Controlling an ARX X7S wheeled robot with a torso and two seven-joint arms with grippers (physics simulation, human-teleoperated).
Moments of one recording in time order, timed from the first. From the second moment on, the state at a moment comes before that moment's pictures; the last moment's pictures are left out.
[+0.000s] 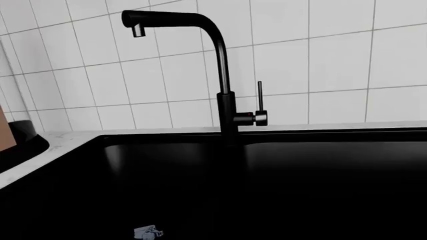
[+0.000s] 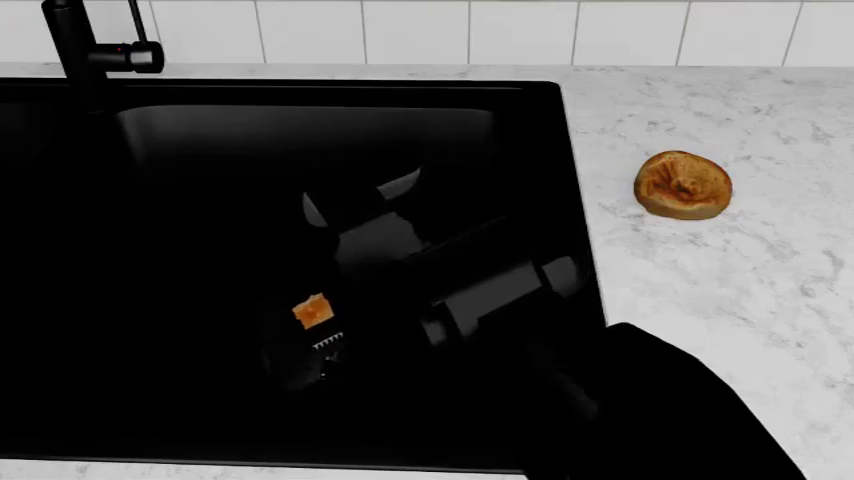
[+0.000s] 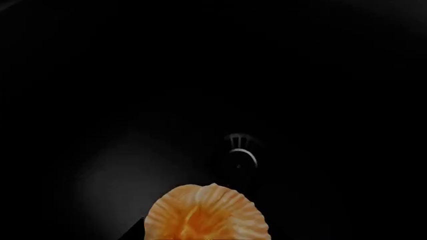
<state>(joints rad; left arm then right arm) -0.45 -0.36 -0.12 0.52 -0.27 -0.97 -0.21 1.46 0.01 -1.46 0.99 1.34 0.66 -0.16</state>
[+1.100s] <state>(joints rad) -0.44 -0.38 -0.13 0.55 -0.29 -0.99 -0.22 1.47 0.00 -1.54 1.02 1.36 0.67 -0.22</state>
